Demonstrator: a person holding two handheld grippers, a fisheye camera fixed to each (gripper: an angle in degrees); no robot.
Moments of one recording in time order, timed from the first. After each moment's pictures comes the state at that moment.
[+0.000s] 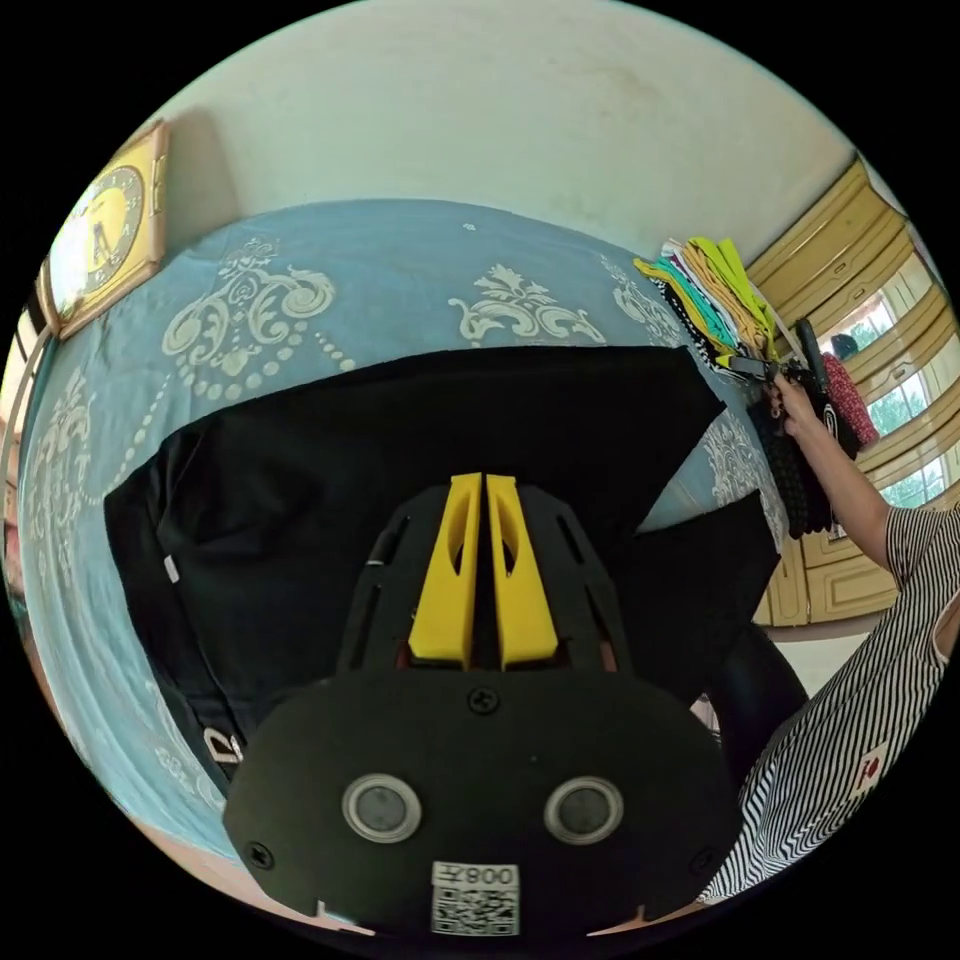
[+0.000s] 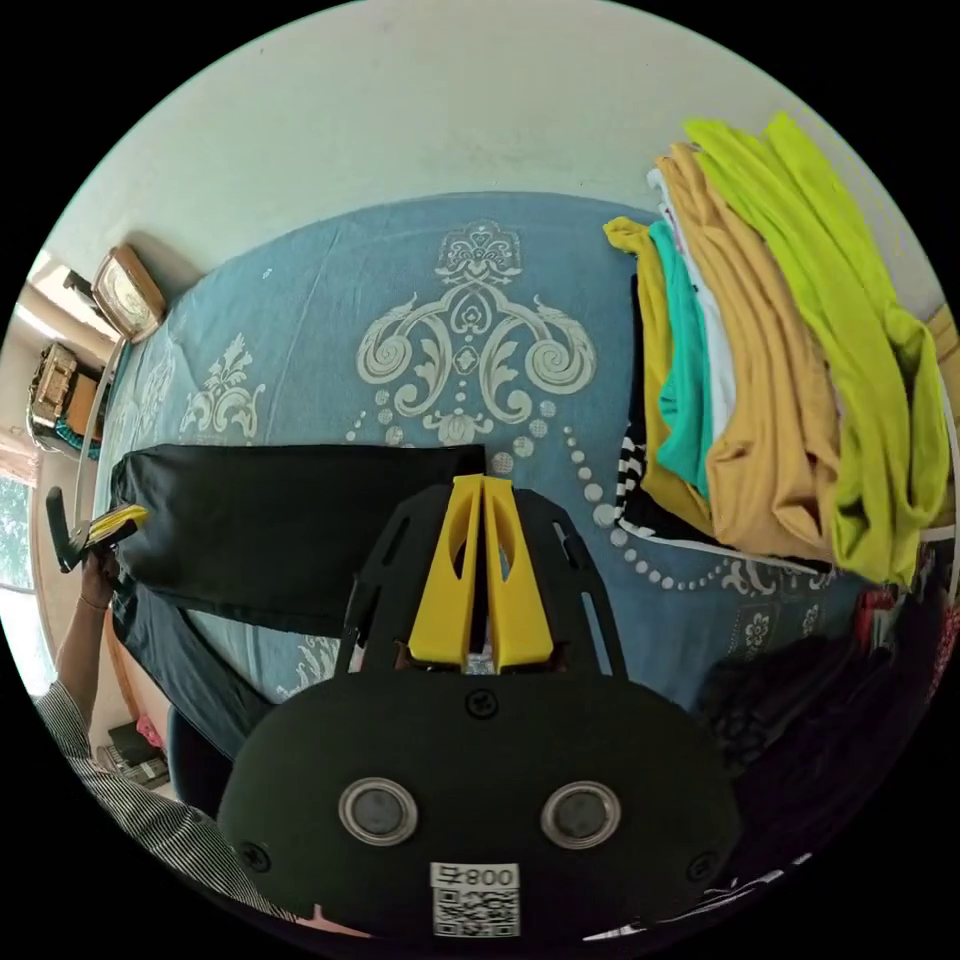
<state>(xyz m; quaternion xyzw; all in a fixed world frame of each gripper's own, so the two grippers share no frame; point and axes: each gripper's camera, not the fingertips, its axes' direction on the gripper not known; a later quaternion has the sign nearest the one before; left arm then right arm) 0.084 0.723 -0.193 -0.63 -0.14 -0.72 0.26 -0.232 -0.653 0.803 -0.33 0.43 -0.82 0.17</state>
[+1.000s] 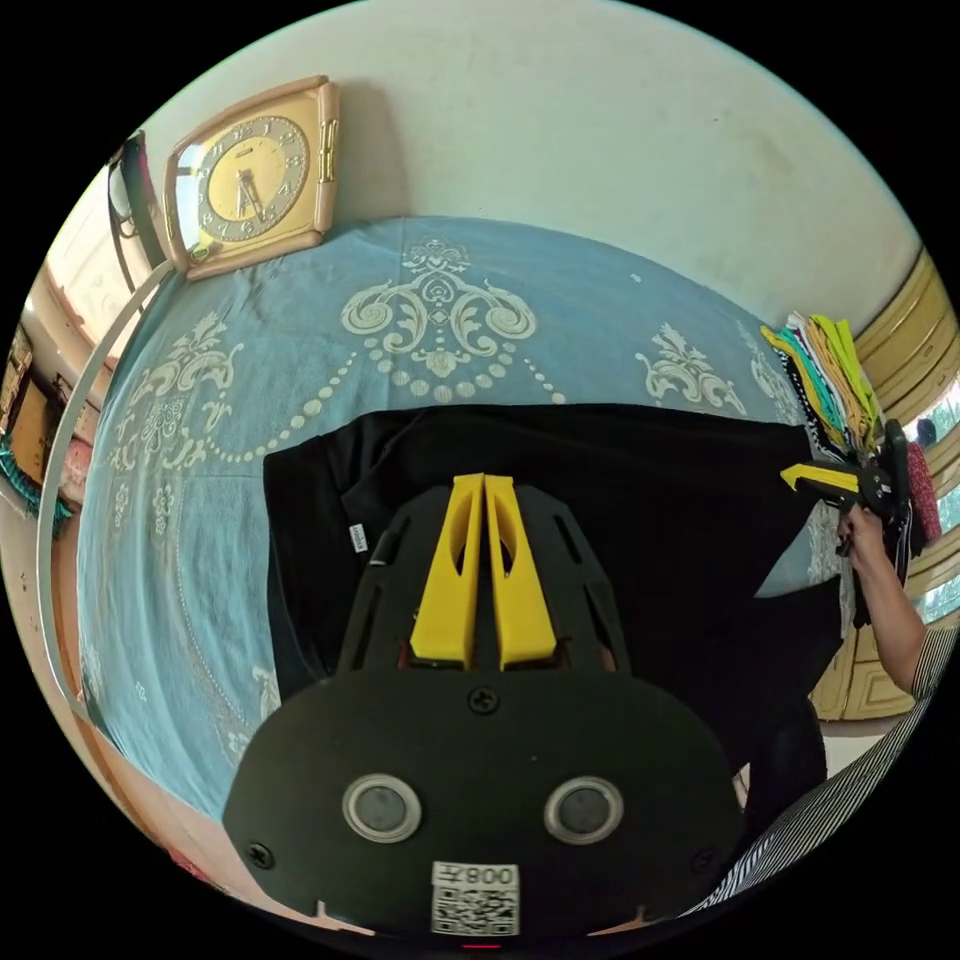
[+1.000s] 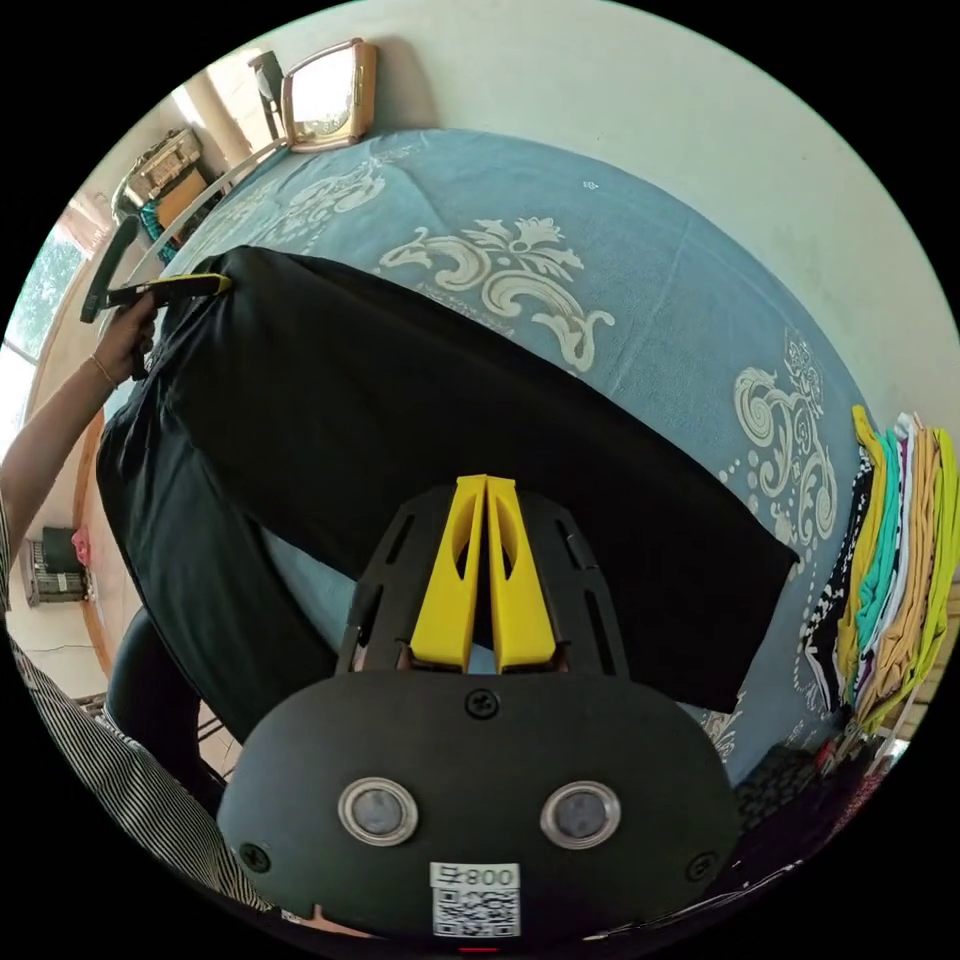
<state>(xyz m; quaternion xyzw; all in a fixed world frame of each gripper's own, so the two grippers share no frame) 0.177 0.557 -0.256 -0.69 -0.27 -0.65 0.17 -0.036 -0.491 0.608 -0.44 0.36 -0.82 -0.04</state>
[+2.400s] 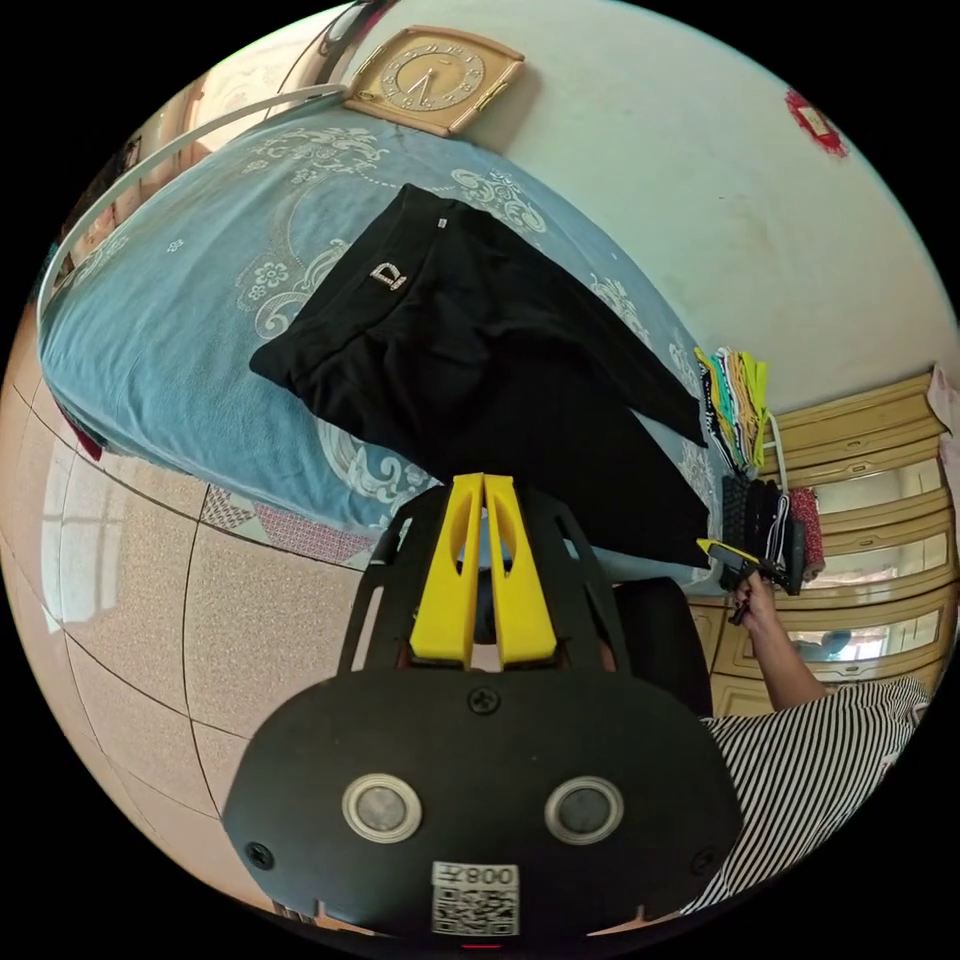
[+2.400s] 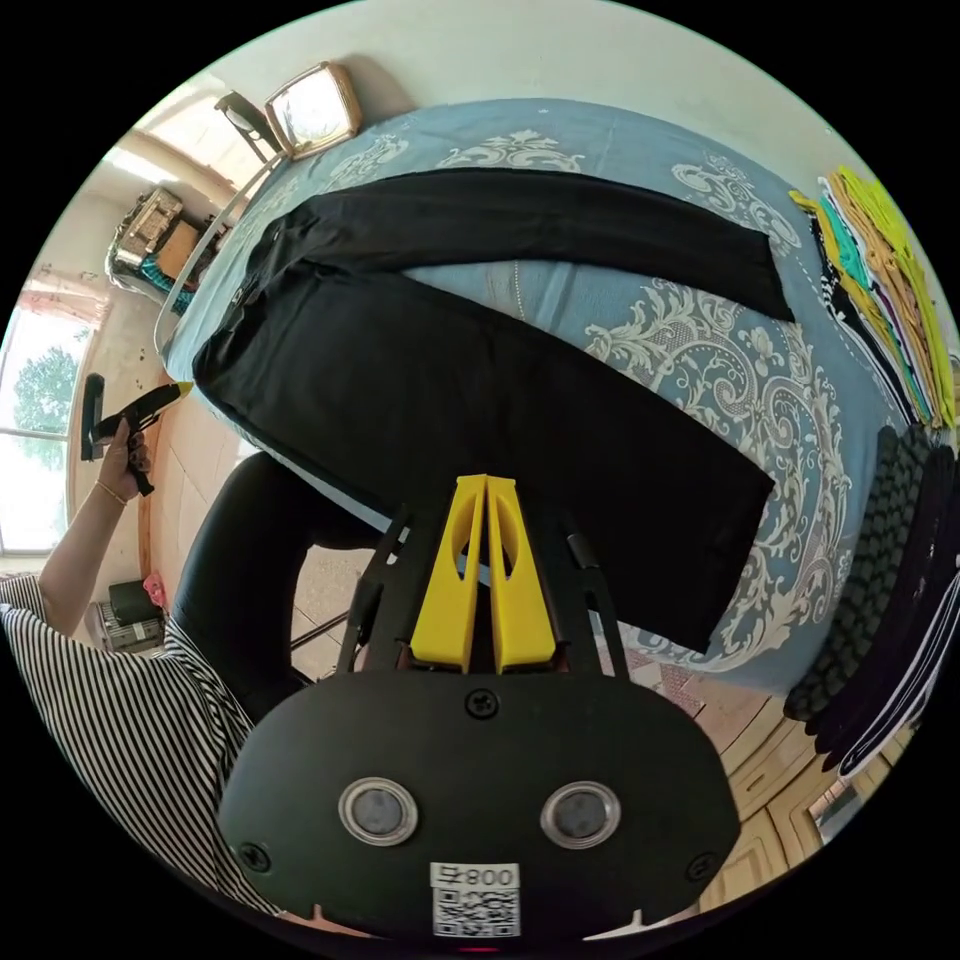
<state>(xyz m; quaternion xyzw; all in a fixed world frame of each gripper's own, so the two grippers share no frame) 0.381 0.261 -0.269 -0.54 -0.34 -0.77 0.08 -0.174 -0.565 0.392 -0.45 0.47 -0.76 0.08</state>
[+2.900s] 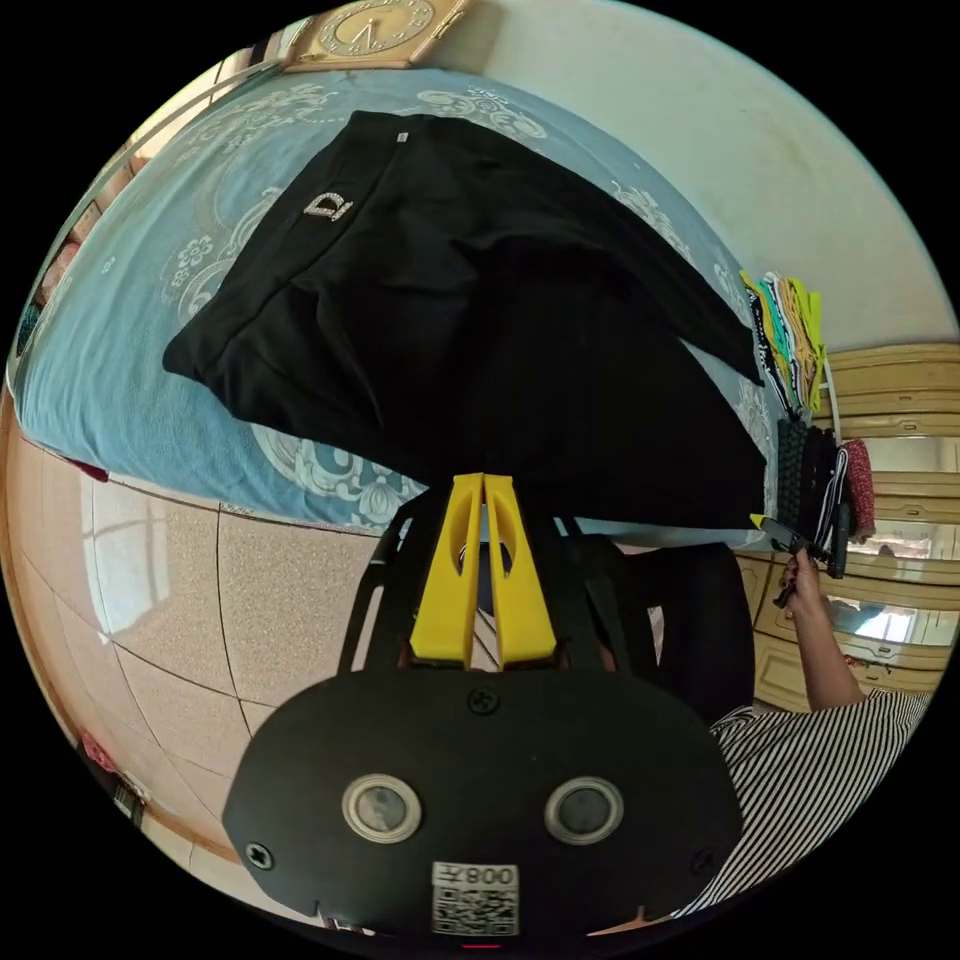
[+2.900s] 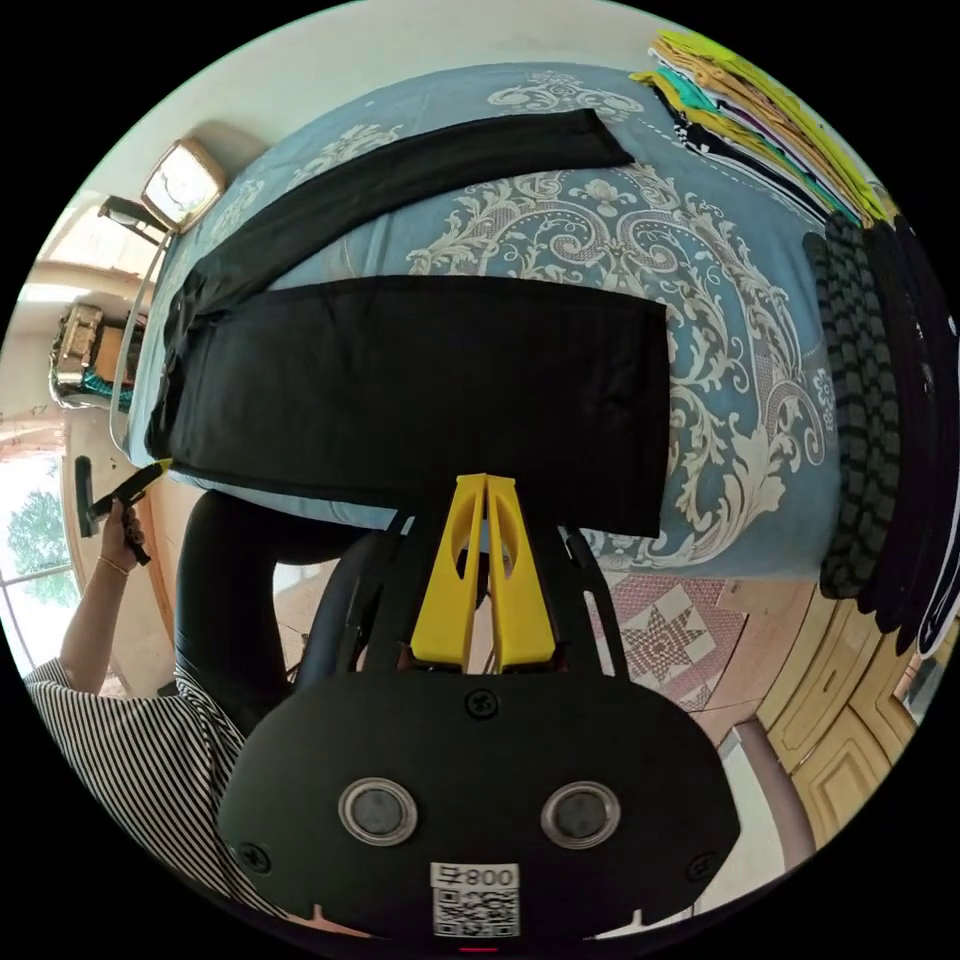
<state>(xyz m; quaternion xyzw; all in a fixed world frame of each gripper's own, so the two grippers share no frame) 0.406 0.367 -0.273 -0.61 -0.24 -0.76 0.04 -0.236 -0.614 0.432 -0.39 0.53 -0.73 0.20</state>
